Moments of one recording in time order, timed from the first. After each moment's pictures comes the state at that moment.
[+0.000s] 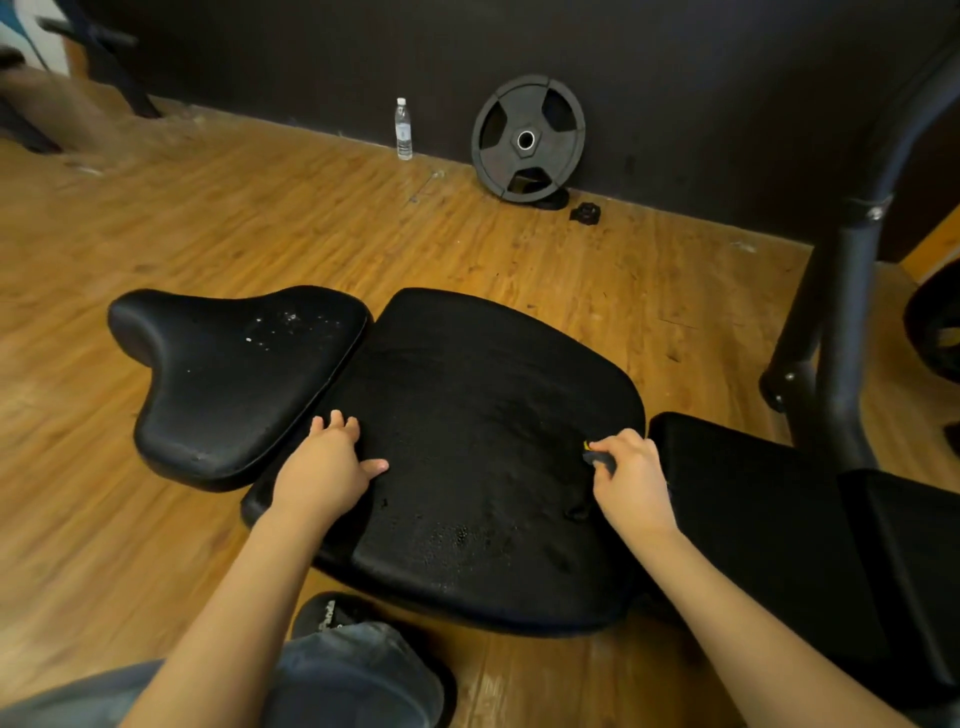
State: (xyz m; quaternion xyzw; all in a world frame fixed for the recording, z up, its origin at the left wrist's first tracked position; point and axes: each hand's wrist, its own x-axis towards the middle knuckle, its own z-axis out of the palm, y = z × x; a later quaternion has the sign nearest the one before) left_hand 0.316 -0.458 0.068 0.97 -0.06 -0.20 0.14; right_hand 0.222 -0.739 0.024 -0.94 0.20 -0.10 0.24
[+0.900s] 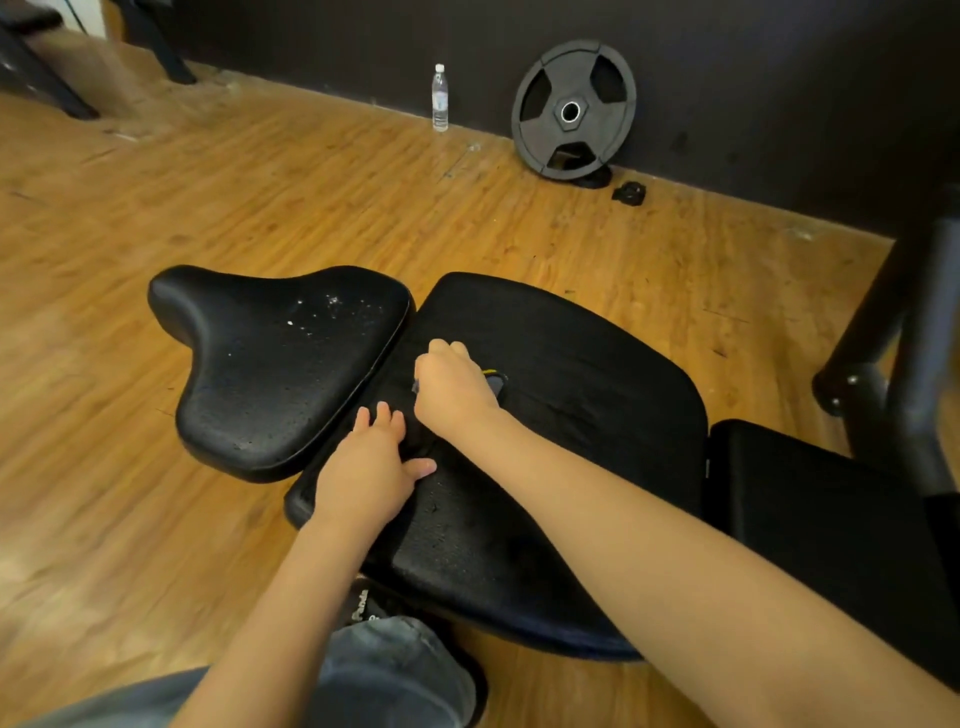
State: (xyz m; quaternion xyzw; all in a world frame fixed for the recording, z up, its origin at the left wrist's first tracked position) left_hand 0.323 -0.455 0.056 0.97 -0.08 -0.19 0.13; right_hand 0.367 -0.561 0.070 -0.99 -0.05 0.01 0.13
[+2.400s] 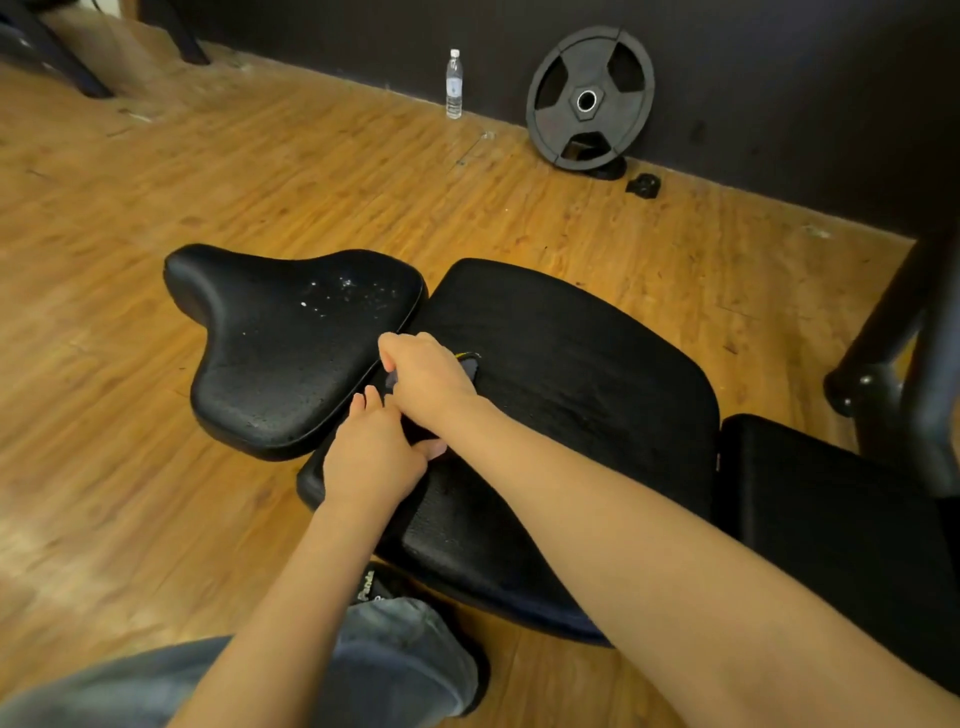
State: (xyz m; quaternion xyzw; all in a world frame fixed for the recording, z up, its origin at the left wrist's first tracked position) left_hand 0.320 -0.449 0.046 0.98 -0.02 -0.12 0.18; right_hand 0.362 -0.532 0.082 -0.97 -0.11 0.05 0.21
